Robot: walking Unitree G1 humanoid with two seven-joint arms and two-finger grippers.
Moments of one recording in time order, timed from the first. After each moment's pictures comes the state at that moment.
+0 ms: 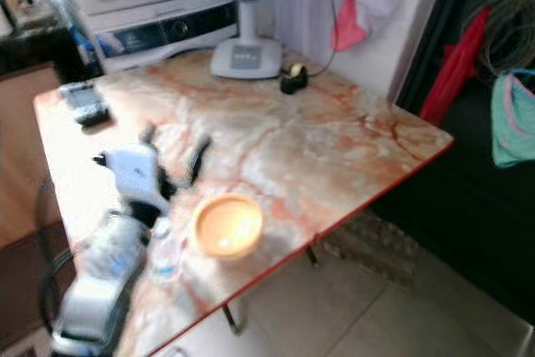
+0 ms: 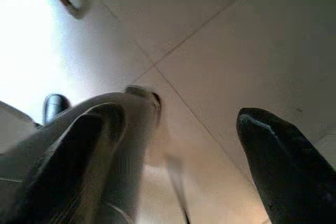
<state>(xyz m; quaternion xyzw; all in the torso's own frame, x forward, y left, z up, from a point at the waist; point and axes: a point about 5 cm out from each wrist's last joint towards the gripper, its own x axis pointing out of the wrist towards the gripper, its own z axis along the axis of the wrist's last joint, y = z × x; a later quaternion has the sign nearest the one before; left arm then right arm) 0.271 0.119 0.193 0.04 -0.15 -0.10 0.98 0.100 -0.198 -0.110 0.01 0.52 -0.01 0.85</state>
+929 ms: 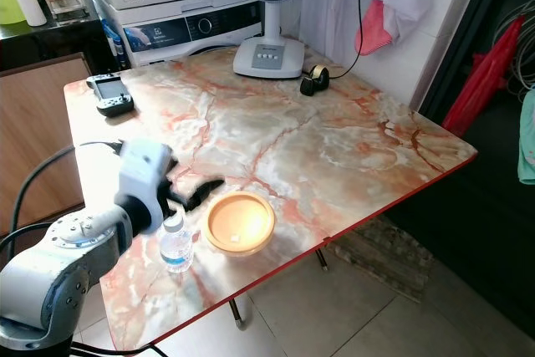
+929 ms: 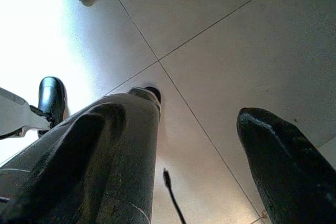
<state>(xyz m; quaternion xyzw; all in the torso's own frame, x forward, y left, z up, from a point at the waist) 0.256 0.126 0.206 0.08 0.12 -0.23 0.96 0.103 -0.193 -0.110 0.01 0.53 0.00 0.85</state>
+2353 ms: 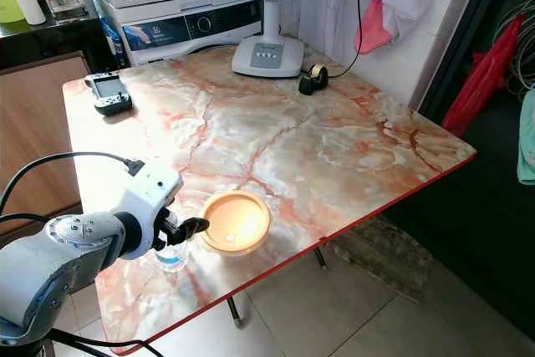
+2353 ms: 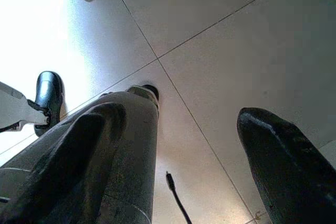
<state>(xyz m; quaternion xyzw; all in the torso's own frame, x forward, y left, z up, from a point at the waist) 0.245 0.133 0.196 0.18 0.24 -0.24 0.92 0.105 -0.190 -0.110 0.01 0.53 0.01 0.85</state>
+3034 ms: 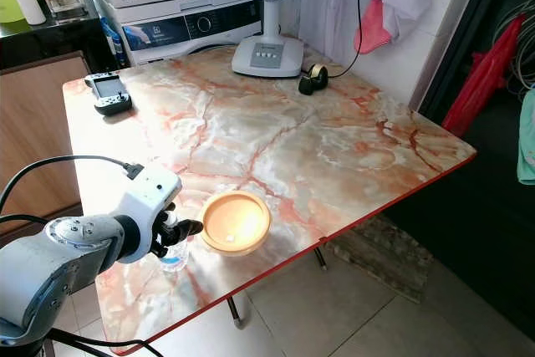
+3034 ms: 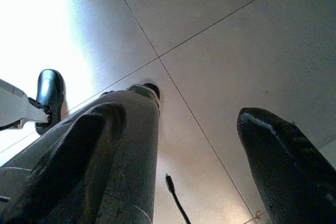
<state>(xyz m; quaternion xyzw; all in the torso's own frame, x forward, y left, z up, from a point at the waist) 0.243 0.135 0.193 0.18 0.26 -0.23 0.92 0.106 -0.190 -0.110 0.01 0.53 0.01 0.85</state>
